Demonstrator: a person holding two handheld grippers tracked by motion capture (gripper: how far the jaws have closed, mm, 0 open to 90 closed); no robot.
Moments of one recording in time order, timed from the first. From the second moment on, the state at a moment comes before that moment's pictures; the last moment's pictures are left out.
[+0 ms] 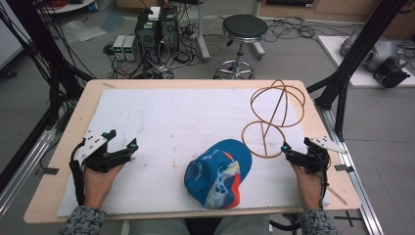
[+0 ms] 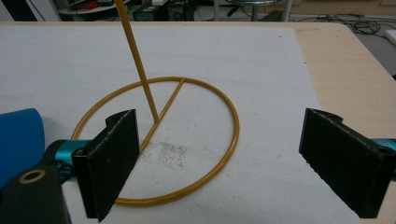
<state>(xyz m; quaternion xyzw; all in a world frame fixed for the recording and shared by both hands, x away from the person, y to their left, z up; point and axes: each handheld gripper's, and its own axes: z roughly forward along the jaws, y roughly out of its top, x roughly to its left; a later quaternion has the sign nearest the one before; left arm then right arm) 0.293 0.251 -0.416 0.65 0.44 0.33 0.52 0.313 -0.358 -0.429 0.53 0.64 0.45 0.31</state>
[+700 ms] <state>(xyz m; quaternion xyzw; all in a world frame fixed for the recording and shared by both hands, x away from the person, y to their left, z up) 0.288 0.251 -0.416 0.65 0.45 0.33 0.52 0.319 -0.353 -0.429 0.53 0.65 0.44 0.32</state>
